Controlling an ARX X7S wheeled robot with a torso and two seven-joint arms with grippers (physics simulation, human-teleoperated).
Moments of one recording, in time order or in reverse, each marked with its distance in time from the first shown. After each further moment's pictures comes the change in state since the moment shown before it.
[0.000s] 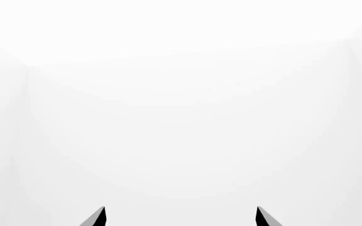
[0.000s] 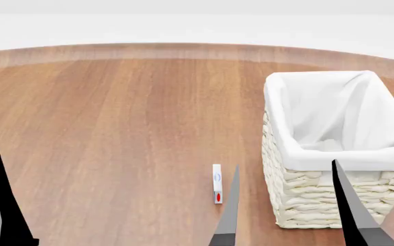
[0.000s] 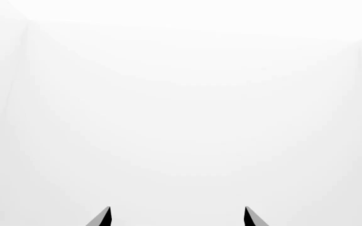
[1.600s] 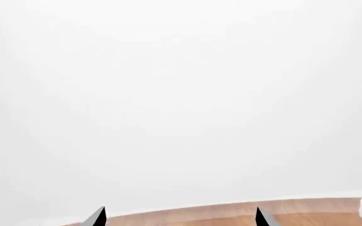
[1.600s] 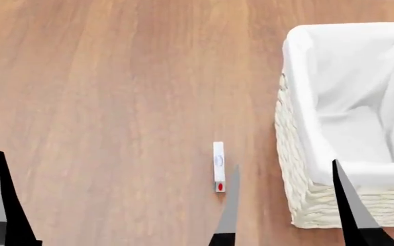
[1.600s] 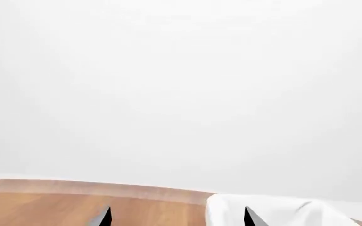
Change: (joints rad) left arm 0.001 -0.034 0.026 -0.010 -0.003 -0.004 -0.038; right arm 0.008 0.037 -0.027 0.002 0.026 -0.011 0.050
